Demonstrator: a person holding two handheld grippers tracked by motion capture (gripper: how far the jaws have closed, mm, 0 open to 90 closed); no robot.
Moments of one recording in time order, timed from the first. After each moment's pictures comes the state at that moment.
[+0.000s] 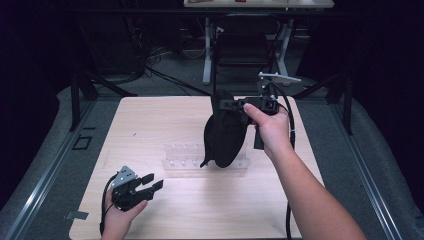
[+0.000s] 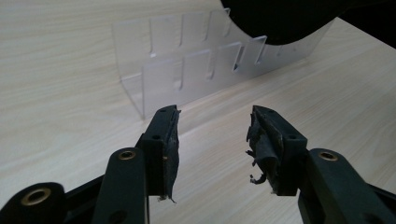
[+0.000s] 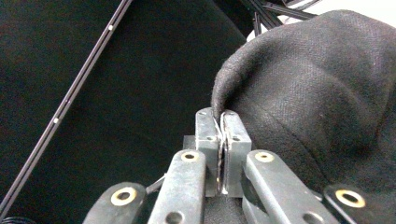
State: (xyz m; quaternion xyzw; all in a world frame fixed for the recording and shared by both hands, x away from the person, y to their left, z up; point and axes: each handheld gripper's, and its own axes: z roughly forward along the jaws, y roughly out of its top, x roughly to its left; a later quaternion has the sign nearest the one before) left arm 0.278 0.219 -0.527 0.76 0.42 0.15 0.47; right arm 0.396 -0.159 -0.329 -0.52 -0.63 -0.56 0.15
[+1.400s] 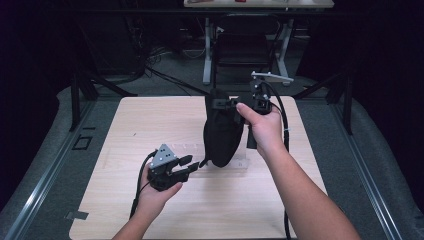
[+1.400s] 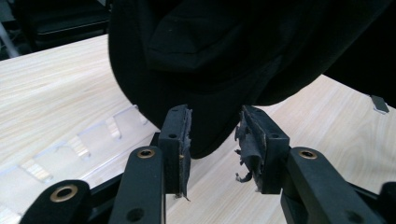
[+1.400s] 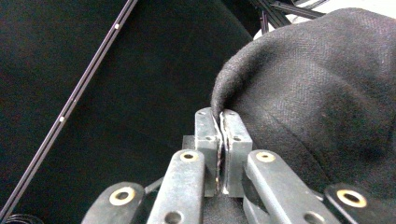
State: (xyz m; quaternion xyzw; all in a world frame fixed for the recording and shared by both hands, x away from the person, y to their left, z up) left arm 0.305 0.124 -0.472 0.78 0.33 0.15 0.51; right arm 0.398 -0.143 -0.329 -0.51 -0.63 -0.56 0.15
